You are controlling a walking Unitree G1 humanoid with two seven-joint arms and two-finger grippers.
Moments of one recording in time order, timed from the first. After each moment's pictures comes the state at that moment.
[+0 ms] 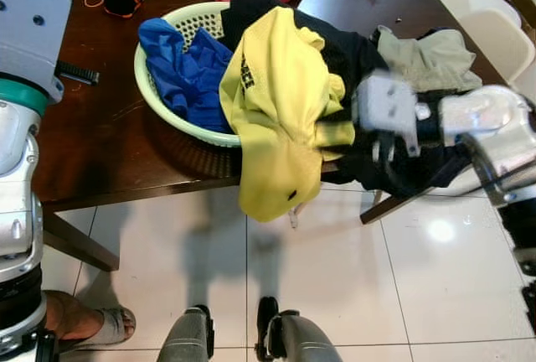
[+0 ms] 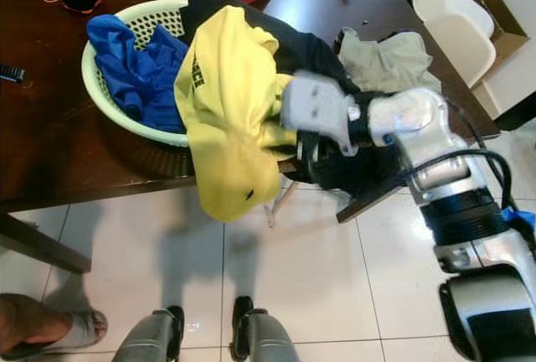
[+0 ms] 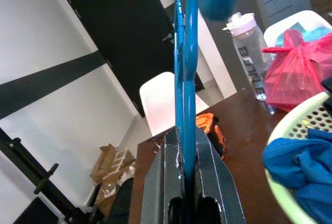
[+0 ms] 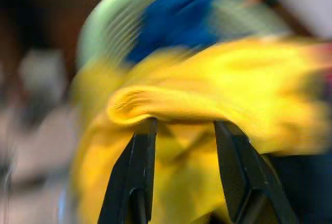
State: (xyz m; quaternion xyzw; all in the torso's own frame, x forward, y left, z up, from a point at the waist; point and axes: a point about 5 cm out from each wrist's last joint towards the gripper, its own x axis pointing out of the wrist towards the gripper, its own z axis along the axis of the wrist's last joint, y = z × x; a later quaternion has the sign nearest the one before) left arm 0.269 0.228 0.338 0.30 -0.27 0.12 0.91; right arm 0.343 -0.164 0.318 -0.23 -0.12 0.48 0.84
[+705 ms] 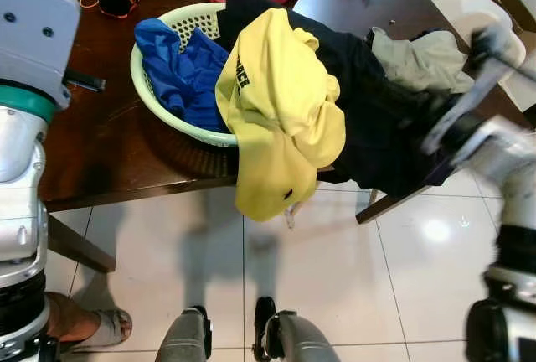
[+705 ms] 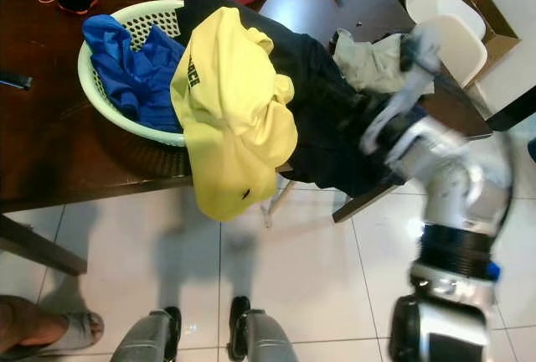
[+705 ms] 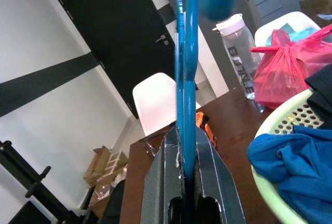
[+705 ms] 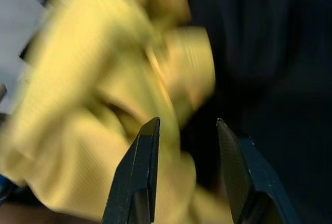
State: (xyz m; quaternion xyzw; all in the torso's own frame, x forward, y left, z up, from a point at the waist) left arm 0.271 0.223 0.332 0.31 -0.27 0.10 0.91; right arm 0.331 -0.194 0.228 0.23 0.10 0.28 0.93
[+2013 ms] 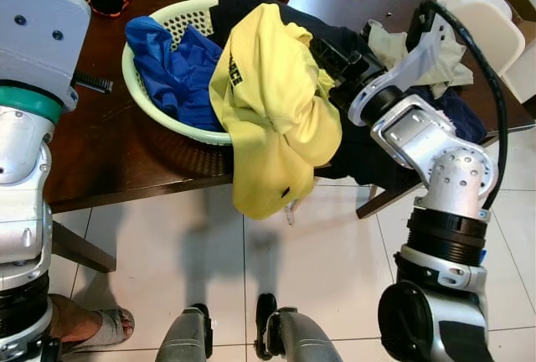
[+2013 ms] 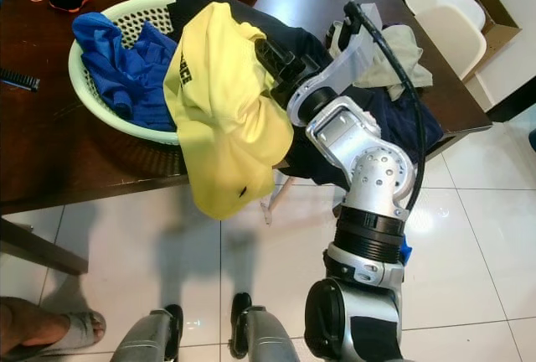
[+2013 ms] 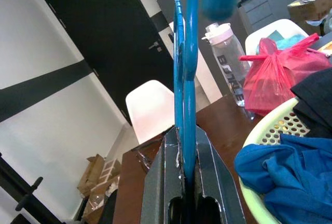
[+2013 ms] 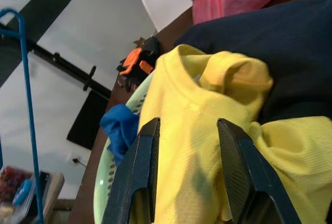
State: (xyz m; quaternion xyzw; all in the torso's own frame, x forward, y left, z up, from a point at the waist) left arm 0.267 0.219 0.333 0.31 -0.28 0.10 0.91; right arm 0.339 -0.113 0.289 0.36 0.00 0.26 0.89
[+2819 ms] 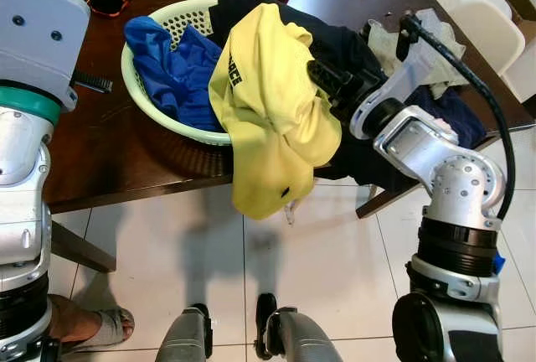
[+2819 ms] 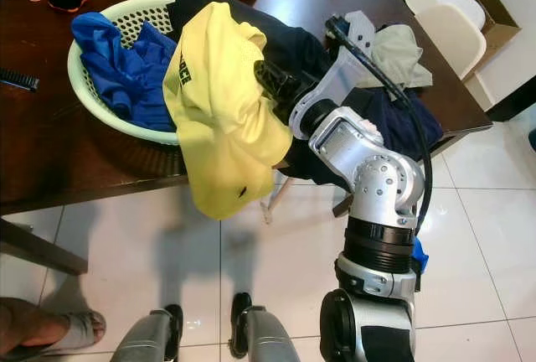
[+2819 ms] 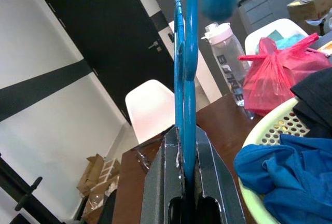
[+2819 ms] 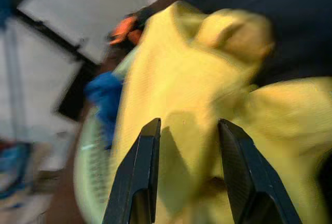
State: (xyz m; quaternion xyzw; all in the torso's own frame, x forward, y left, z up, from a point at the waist) left arm 0.267 0.219 0.333 0.31 -0.28 0.10 0.91; right arm 0.329 -0.106 0.273 0.33 0.04 0.29 0.90
